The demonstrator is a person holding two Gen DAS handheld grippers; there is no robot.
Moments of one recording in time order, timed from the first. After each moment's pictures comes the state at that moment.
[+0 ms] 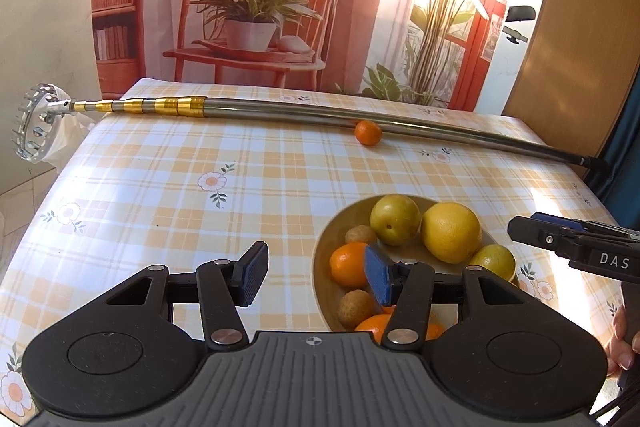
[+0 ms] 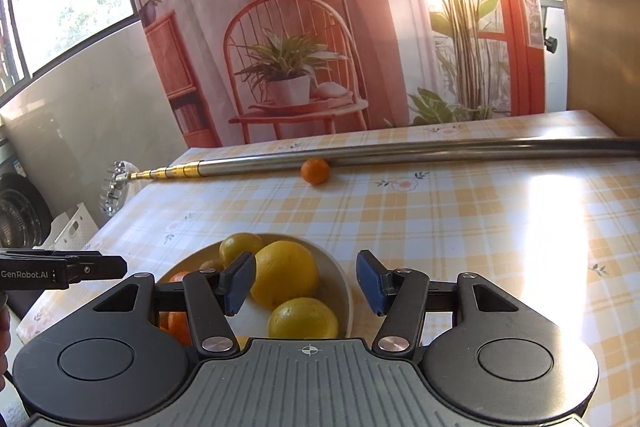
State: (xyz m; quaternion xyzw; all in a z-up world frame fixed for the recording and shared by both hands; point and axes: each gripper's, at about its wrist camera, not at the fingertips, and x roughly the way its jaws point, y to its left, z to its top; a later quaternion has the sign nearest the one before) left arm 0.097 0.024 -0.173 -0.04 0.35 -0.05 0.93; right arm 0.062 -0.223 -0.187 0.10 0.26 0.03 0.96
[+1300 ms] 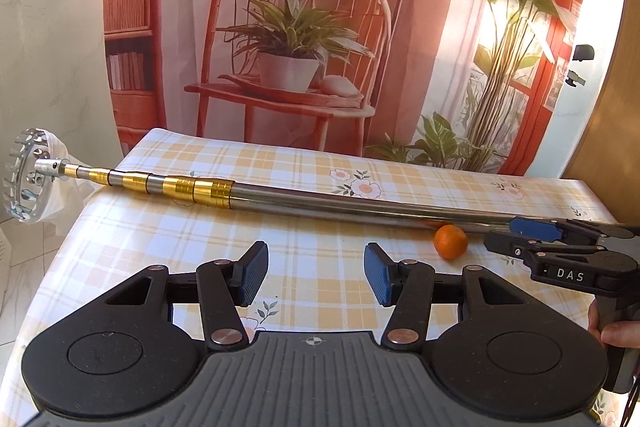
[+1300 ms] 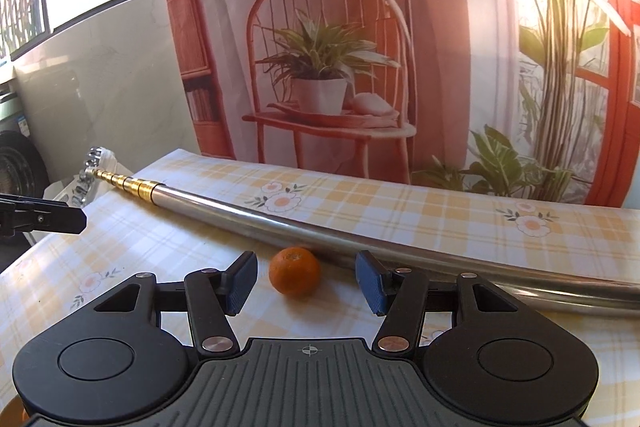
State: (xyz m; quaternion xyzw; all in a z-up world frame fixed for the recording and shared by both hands) left arm 0.235 0.052 -0.166 -0.04 0.32 0.00 0.95; right arm 0.282 -0.234 -0.219 0.02 0.27 0.12 0.96
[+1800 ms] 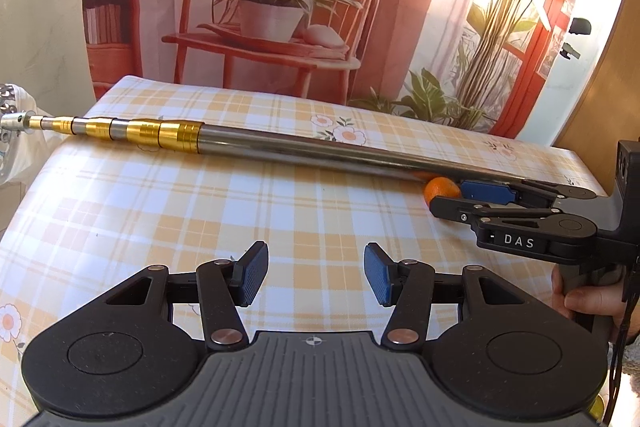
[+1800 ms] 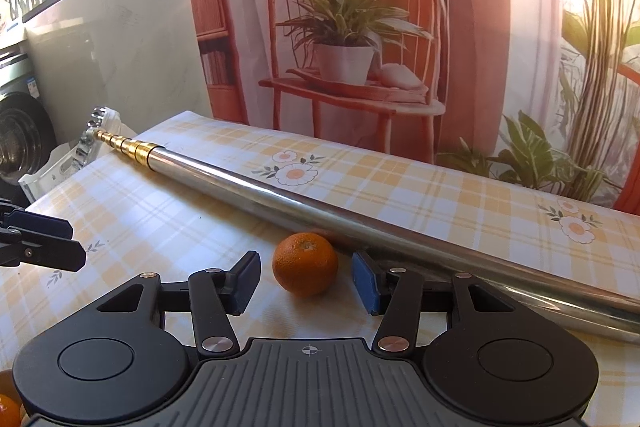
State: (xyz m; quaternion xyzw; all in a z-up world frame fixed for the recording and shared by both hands) left arm 0.245 0.048 -0.196 -0.06 0.38 -0.03 0.92; right arm 0.316 -0.218 -0.243 -0.02 0.31 0.14 0.94
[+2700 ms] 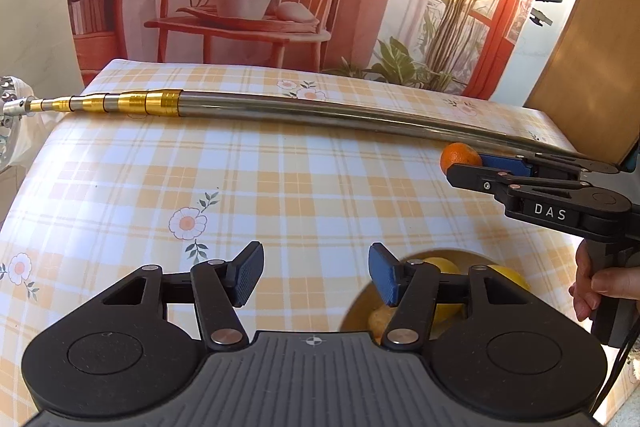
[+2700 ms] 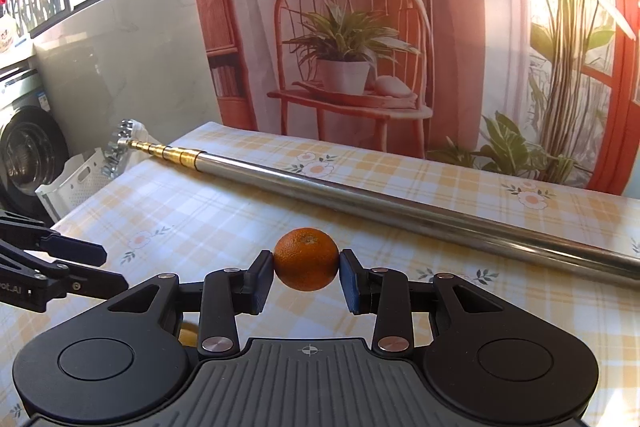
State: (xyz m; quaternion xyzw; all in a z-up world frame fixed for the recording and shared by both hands) left arm 0.195 0.026 -0.183 -0.04 0.41 -0.06 0.91; right arm 0.217 -0.218 -0.195 0.00 0.30 0.14 0.94
